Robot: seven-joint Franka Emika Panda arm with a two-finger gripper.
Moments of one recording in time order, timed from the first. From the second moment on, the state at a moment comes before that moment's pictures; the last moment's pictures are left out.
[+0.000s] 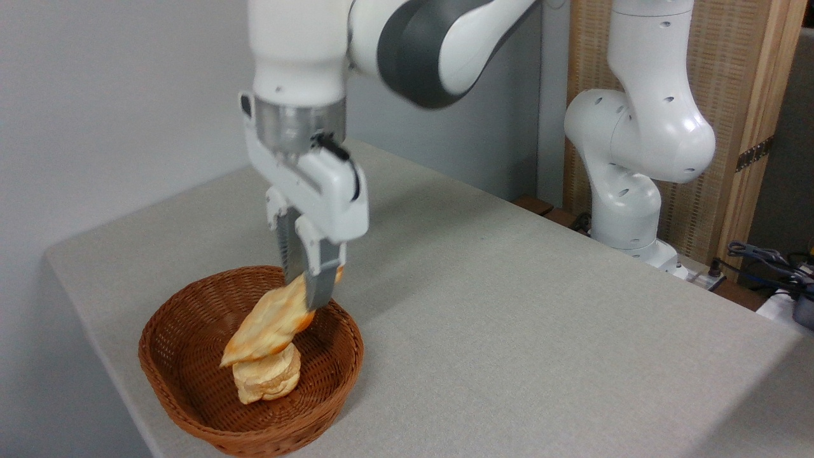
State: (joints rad) arm -0.10 -0.06 0.08 -1.91 -0.13 2.01 0.86
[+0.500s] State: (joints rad) arm -0.09 -0.15 0.15 -1.91 -0.13 1.64 0.86
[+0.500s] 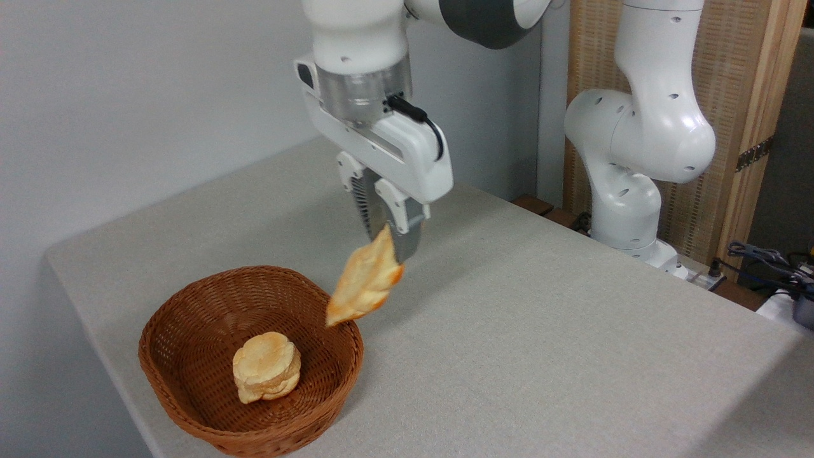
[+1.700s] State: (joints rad) arm -0.10 -0.13 0.19 -1.92 -0.13 1.57 0.90
